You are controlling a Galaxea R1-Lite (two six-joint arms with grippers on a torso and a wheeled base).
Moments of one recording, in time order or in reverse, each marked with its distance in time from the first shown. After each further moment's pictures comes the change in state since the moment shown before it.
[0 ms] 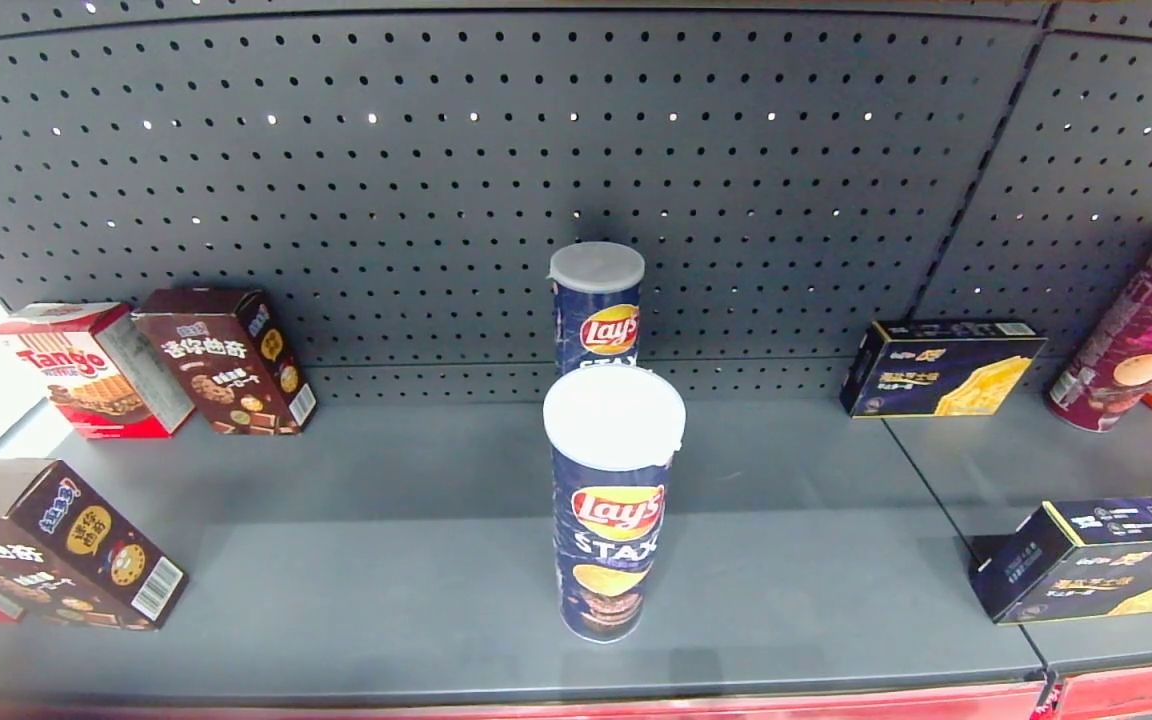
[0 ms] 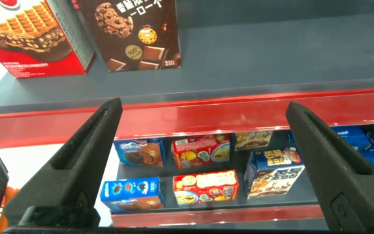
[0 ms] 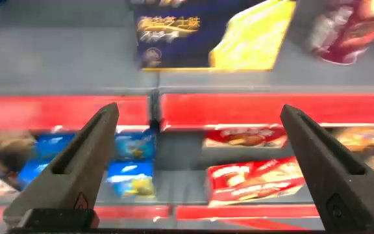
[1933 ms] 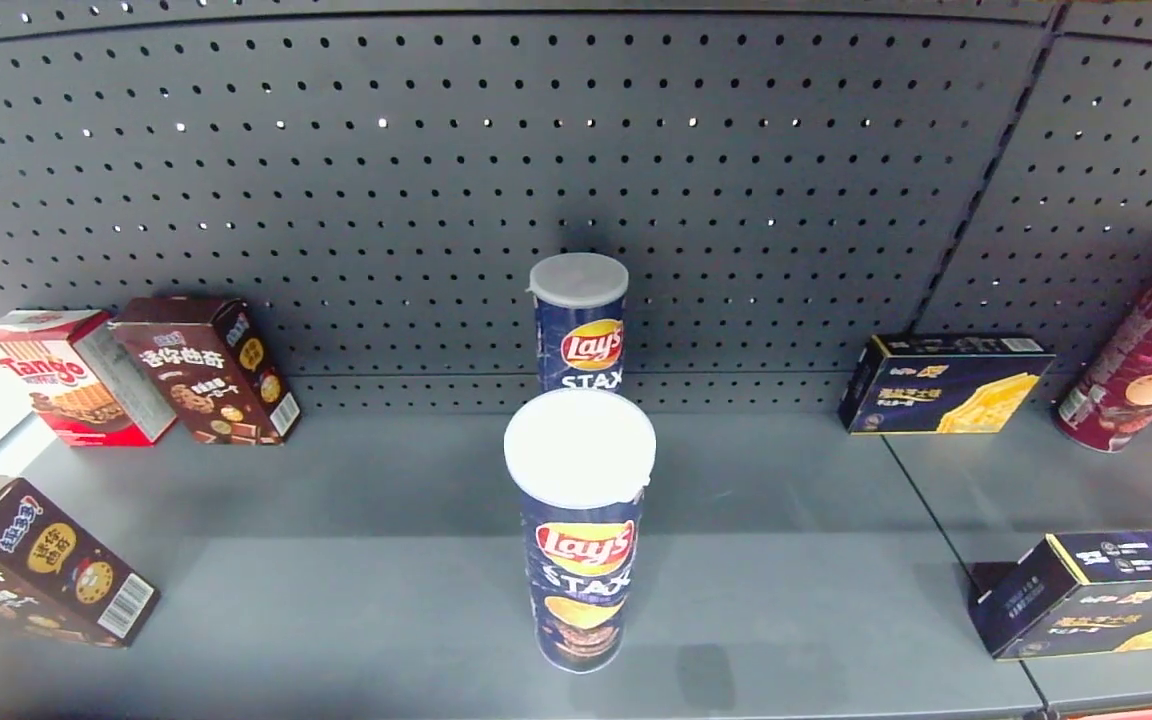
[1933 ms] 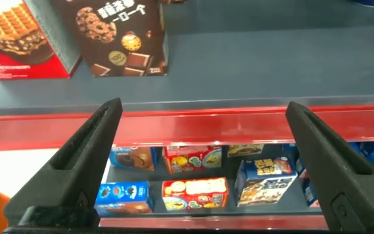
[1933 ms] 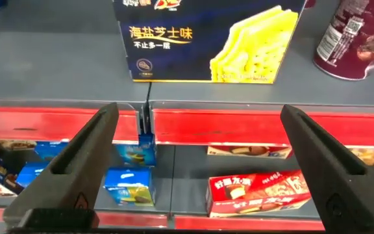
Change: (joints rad) left arm 0.001 0.000 0.000 0.000 0.006 -0.031; right arm -0.001 -0.011 0.005 -0.004 0.007 0.002
